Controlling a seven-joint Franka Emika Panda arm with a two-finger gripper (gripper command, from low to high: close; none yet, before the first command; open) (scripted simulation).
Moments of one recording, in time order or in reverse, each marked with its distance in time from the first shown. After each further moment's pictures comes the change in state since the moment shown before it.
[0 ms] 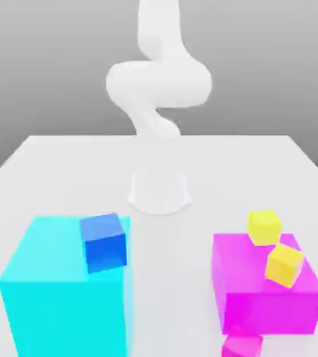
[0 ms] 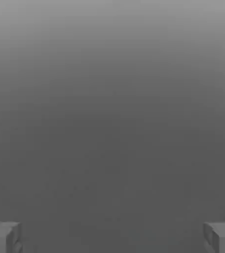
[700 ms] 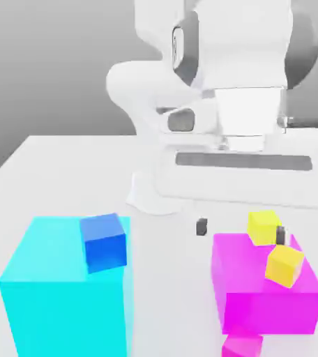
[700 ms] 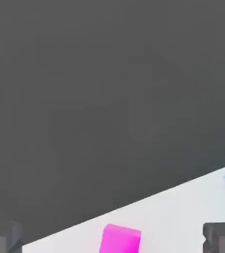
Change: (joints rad) arm 0.002 0.769 0.180 -0.022 -0.069 0.246 0.594
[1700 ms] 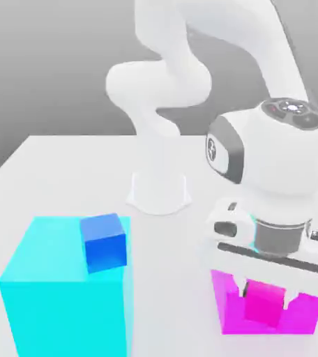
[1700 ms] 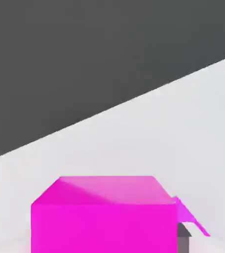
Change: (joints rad) arm 0.083 0.064 0.071 -0.065 0.049 -0.058 -0.060
